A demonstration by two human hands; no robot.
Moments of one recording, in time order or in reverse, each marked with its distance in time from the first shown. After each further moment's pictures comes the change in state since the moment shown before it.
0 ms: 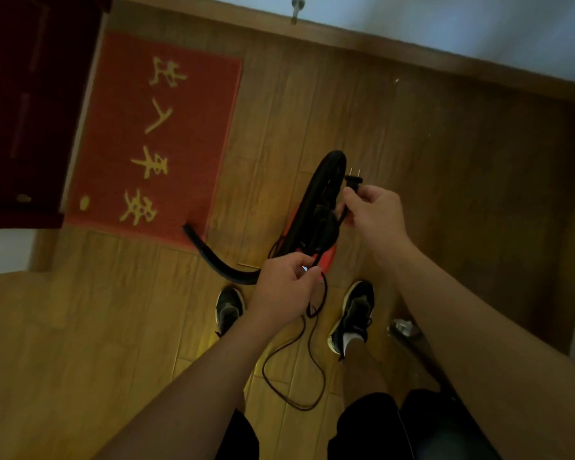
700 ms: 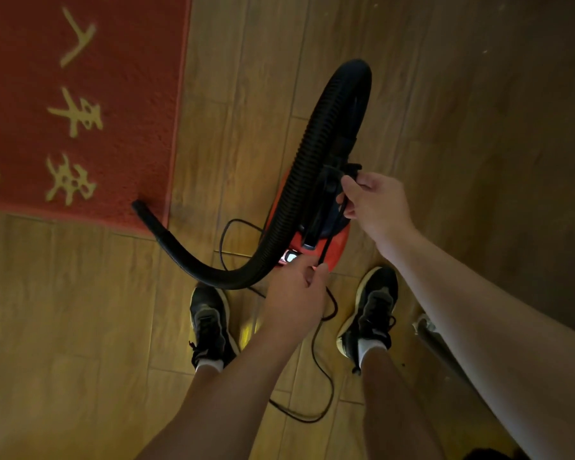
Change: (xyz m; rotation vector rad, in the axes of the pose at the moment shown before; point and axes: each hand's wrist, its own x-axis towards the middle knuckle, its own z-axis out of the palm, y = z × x) left_hand 0.120 -0.170 0.118 0.005 0.061 -0.095; right_hand 0.154 0.184 0.047 -0.017 -0.018 0.114
